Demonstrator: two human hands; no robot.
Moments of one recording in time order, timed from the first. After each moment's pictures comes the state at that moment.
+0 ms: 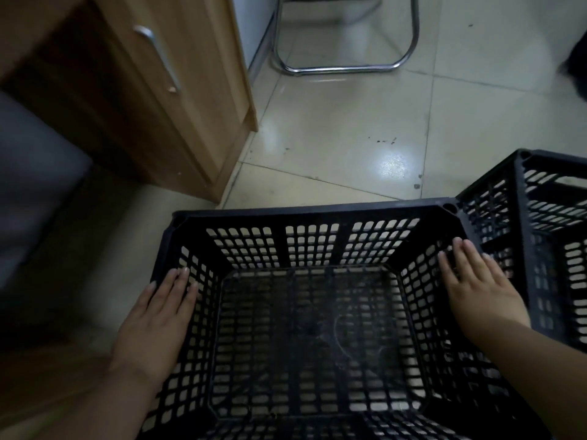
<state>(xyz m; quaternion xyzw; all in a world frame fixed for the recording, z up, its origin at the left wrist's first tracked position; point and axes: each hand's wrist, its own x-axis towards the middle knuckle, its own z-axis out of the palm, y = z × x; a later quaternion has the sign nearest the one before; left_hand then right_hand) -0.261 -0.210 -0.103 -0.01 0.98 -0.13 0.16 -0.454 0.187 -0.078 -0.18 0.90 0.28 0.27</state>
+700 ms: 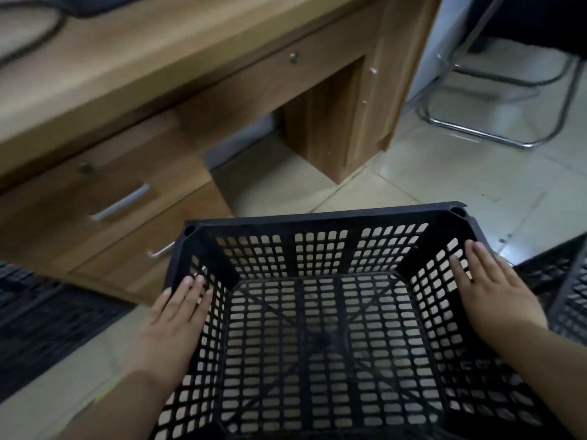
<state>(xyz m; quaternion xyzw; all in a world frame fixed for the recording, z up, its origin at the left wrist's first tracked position) 0.089 -0.071 0.050 -0.30 0.95 -0.06 0.07 -0.284 0.169 0.092 -0.41 0.84 0.33 0.17</state>
